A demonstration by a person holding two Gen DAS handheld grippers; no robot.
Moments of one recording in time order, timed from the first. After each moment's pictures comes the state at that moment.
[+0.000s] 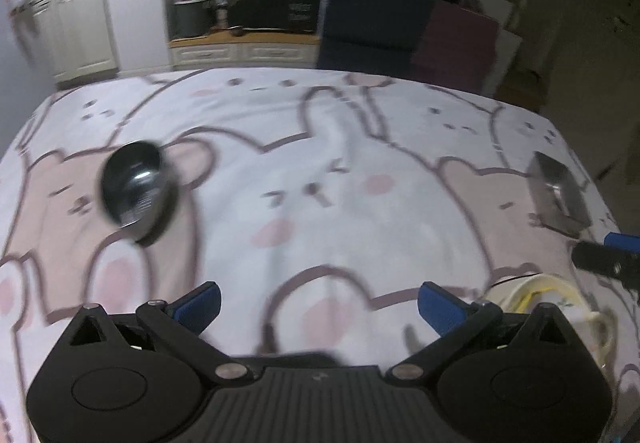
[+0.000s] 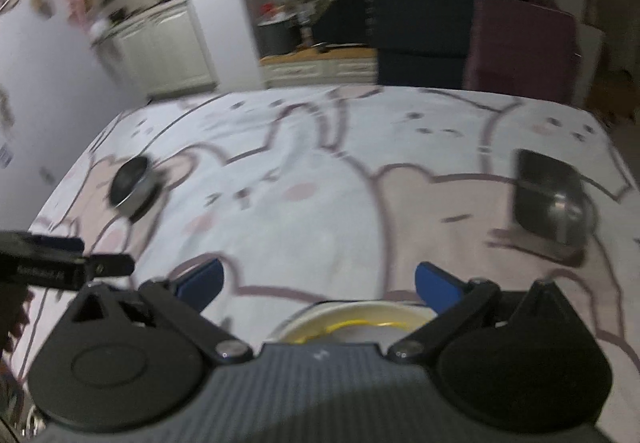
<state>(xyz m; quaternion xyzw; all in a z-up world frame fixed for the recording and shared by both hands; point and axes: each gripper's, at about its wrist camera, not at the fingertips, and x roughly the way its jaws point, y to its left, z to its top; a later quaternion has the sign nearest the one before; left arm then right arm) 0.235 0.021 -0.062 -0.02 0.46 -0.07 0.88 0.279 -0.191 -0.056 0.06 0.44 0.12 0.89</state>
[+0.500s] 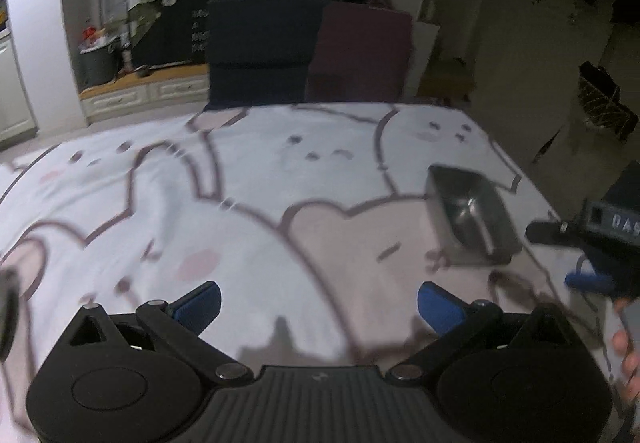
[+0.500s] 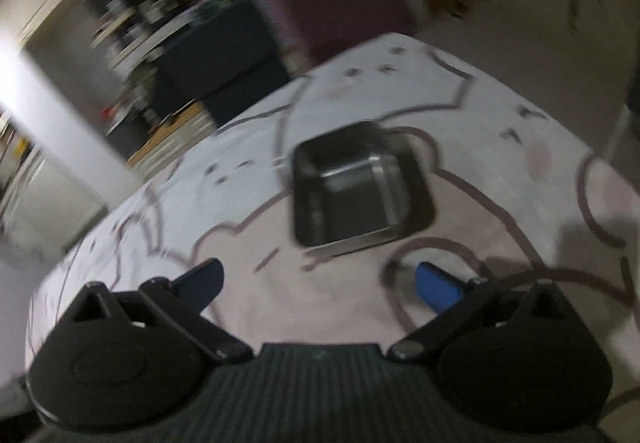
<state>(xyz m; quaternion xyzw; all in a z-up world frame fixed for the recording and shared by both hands) 0.303 -0.133 -0.068 0.02 0.42 -0.18 0.89 0.304 -0.374 -0.099 0.29 0.42 -0.11 0.85</state>
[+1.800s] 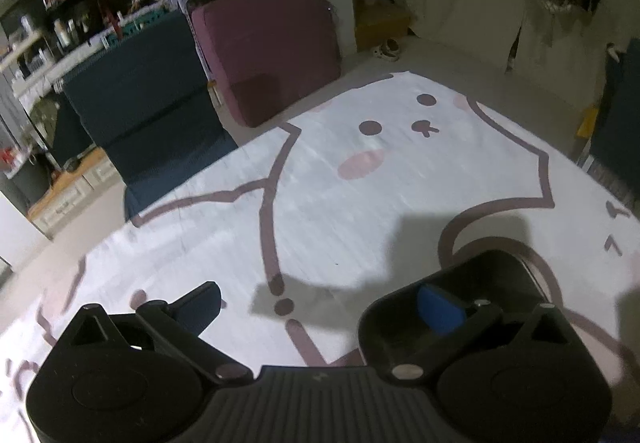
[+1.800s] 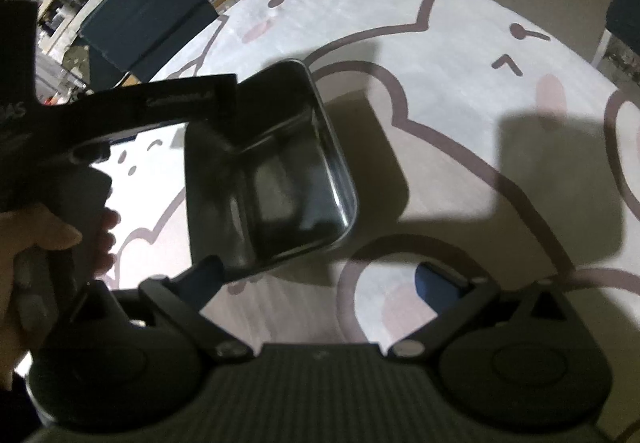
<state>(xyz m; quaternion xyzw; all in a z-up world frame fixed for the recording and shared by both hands) 0.463 -0.346 -0.137 0.22 0.40 -0.24 0.86 0.362 -0.402 -0.167 0.32 0.52 -0.14 0.78</state>
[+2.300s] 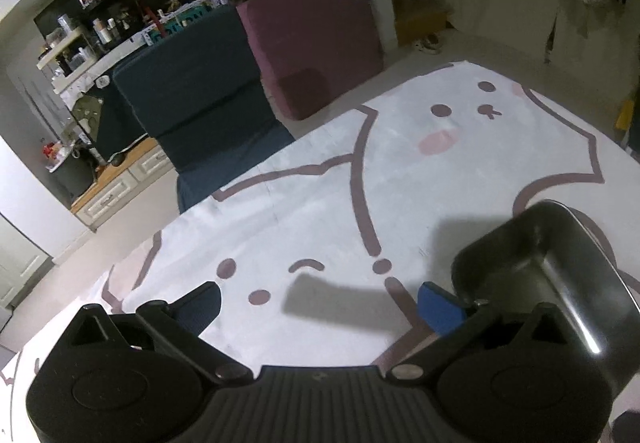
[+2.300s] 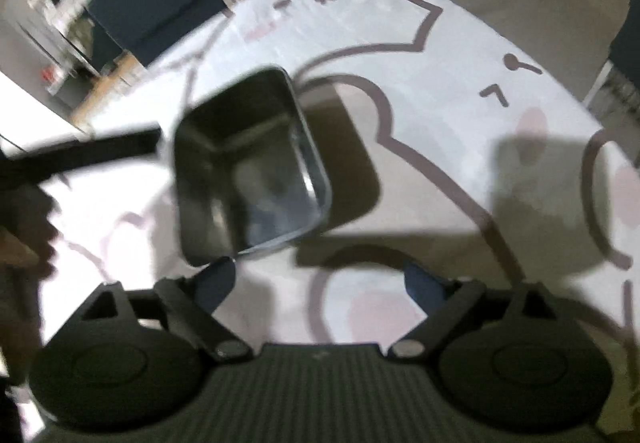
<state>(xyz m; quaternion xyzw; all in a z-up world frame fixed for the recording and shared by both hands) 0.465 -0.300 -0.129 0.24 0.40 -0.19 0.87 0.353 -0.410 -0.145 0.28 0.52 -0.13 0.79</state>
